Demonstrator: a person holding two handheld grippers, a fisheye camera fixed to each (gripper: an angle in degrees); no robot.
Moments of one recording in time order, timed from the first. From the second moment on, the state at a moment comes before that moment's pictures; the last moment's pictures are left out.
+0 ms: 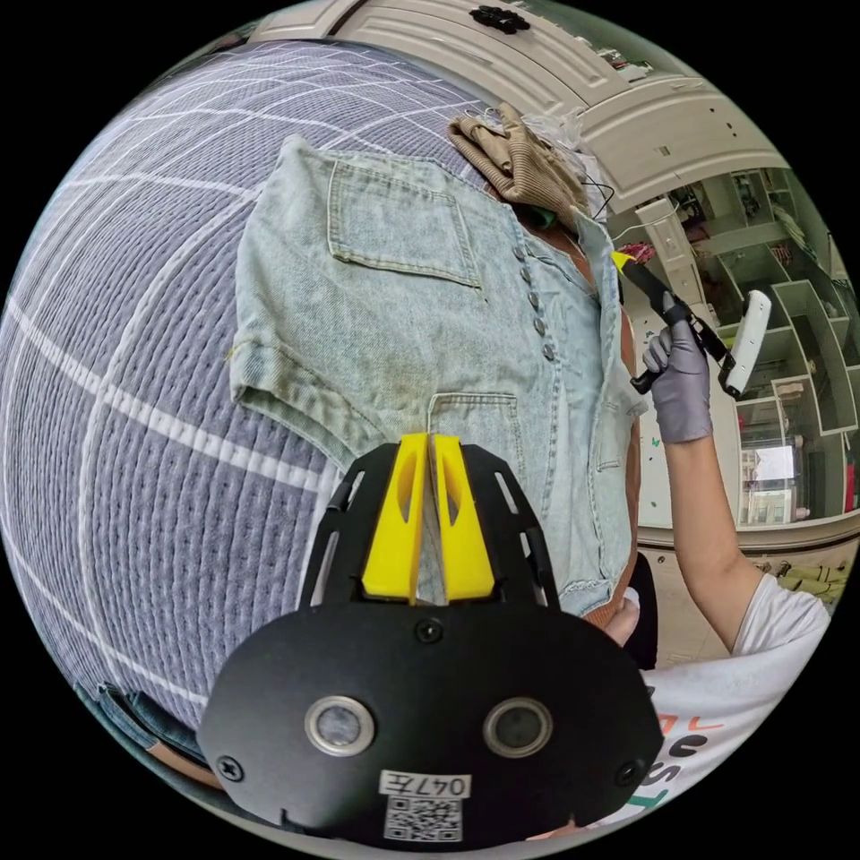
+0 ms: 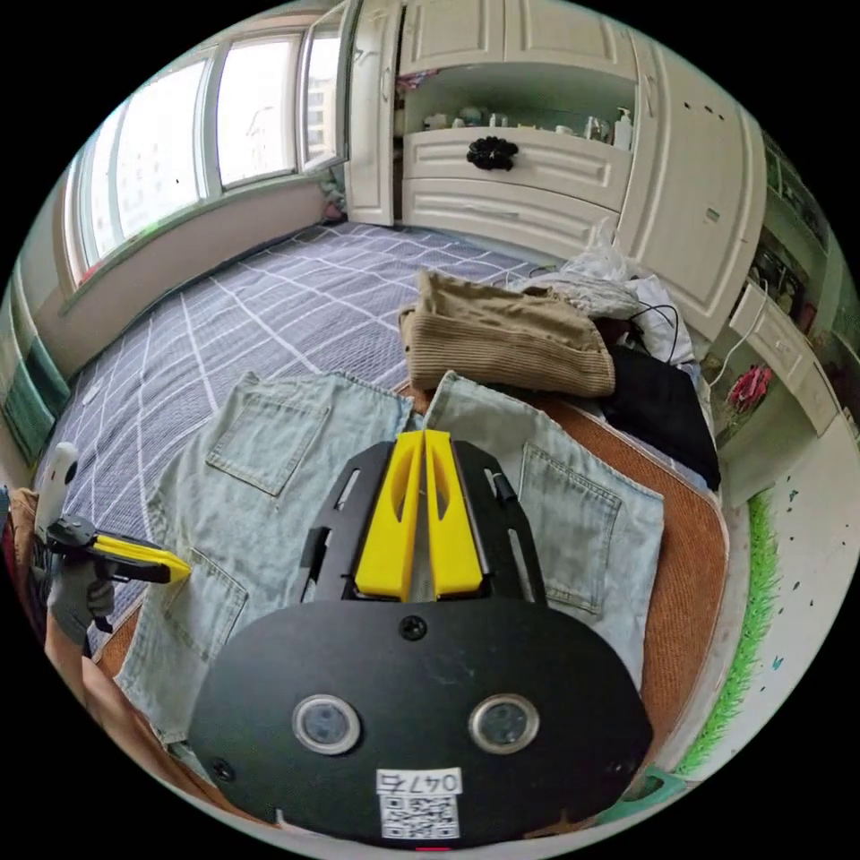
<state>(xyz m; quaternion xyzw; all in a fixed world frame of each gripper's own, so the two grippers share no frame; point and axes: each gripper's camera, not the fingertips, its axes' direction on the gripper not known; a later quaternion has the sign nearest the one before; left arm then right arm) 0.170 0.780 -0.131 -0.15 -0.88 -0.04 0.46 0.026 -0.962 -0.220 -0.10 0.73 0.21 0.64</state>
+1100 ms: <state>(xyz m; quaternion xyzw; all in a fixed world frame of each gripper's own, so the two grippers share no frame) -0.160 0.816 0.168 -0.59 -0.62 -0.21 0.47 -0.251 -0.809 -0.400 -0.08 0.47 0.47 0.74</state>
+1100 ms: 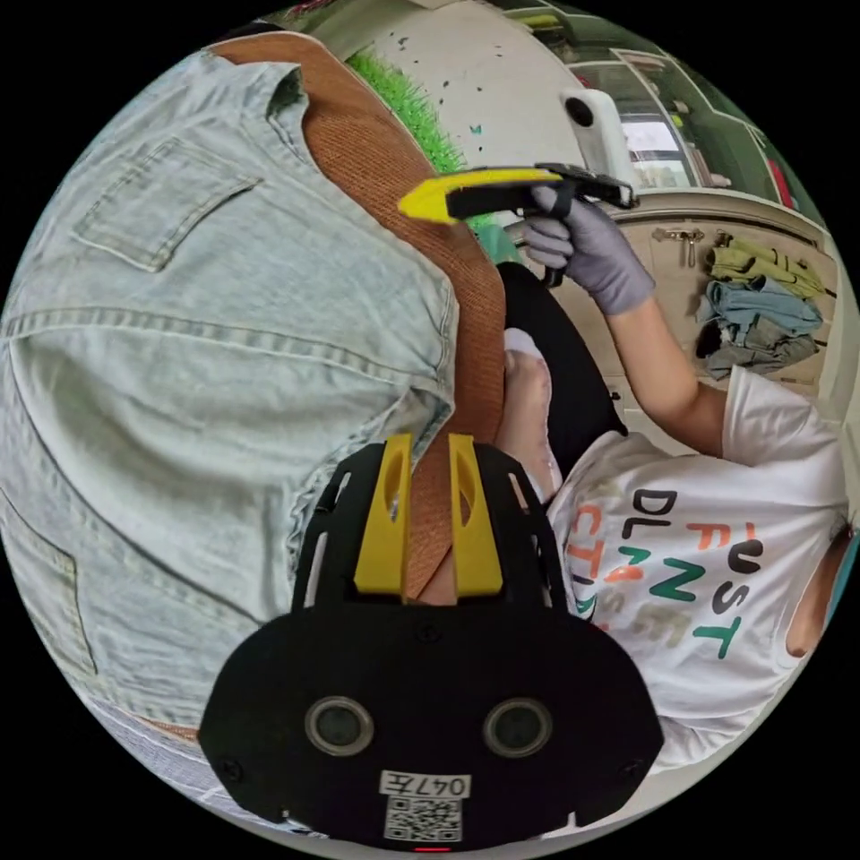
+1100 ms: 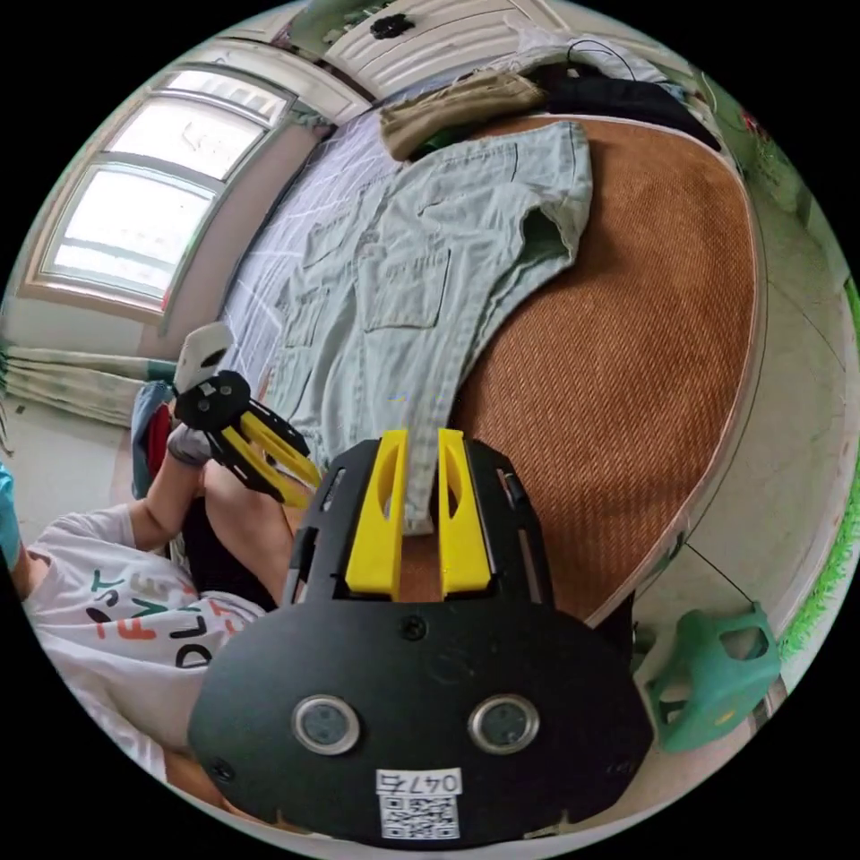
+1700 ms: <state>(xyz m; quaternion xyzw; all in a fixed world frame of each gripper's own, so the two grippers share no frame) -0.085 0.808 0.097 -0.28 -0.61 -0.21 0.72 -0.326 -0.758 -0.442 0.05 0.35 0.43 0.83</state>
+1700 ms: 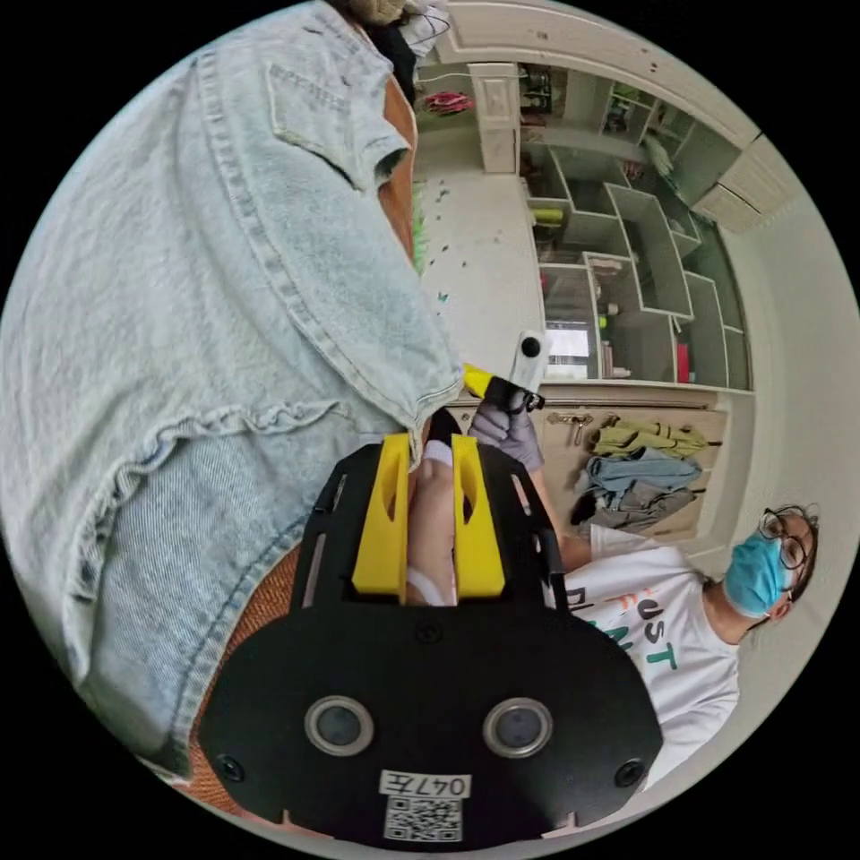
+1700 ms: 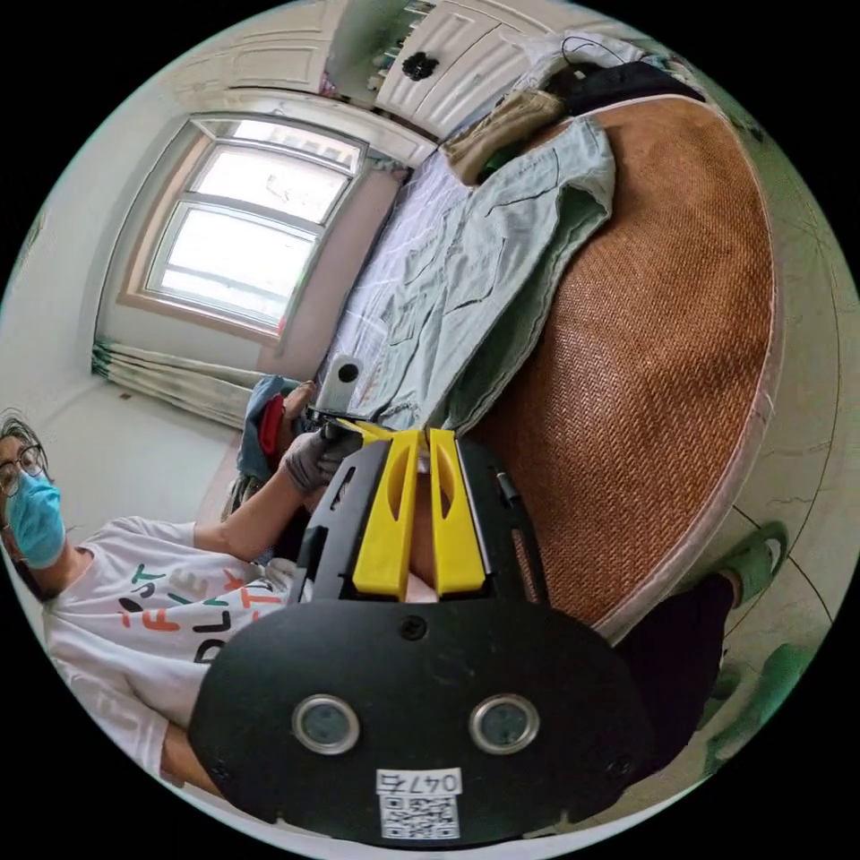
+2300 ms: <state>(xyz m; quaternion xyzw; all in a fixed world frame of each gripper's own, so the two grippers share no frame) -0.022 0.827 0.144 -0.34 -0.72 -0.22 0.57 -0.292 -0.754 -0.373 -0.09 0.39 0.45 0.80</state>
